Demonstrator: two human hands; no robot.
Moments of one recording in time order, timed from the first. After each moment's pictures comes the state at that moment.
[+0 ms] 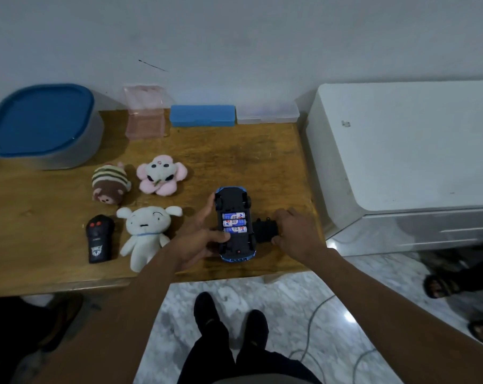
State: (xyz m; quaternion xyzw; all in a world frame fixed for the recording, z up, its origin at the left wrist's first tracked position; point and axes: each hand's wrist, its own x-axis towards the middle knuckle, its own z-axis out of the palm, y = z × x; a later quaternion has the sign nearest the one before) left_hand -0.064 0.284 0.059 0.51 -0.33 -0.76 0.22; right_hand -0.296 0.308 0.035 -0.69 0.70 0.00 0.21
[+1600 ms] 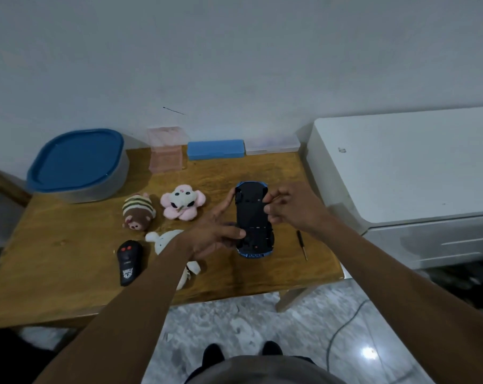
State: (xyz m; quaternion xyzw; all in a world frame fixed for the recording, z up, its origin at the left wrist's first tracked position) left_hand -0.043 0.258 0.112 0.42 -0.47 -0.76 0.18; right_hand -0.252 0.282 0.158 -0.50 0.66 -0.31 0.46
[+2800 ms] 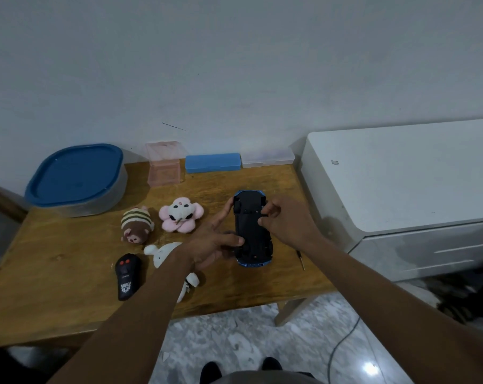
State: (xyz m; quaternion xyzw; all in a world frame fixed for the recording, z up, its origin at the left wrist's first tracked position) left_hand -0.044 0.261 0.113 0.42 -0.45 -0.76 0.21; right_hand -0.237 0.291 0.153 -0.59 0.72 -0.24 0.27
